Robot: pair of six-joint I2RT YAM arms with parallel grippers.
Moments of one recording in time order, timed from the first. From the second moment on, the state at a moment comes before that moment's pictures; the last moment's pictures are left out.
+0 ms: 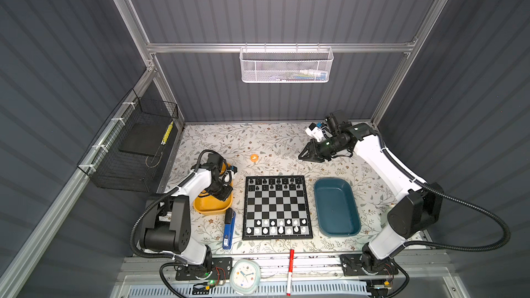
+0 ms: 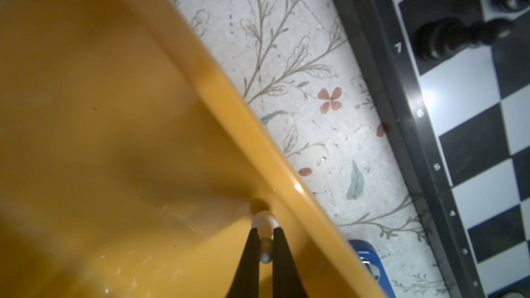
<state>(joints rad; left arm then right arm) -0.15 1.53 0.92 -0.81 0.11 0.44 0.38 1.67 1.64 -1.04 -0.66 0.37</state>
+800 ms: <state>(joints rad) -0.14 1.48 1.00 -0.93 0.07 0.53 0.38 1.67 1.61 -0.99 -0.70 0.37</state>
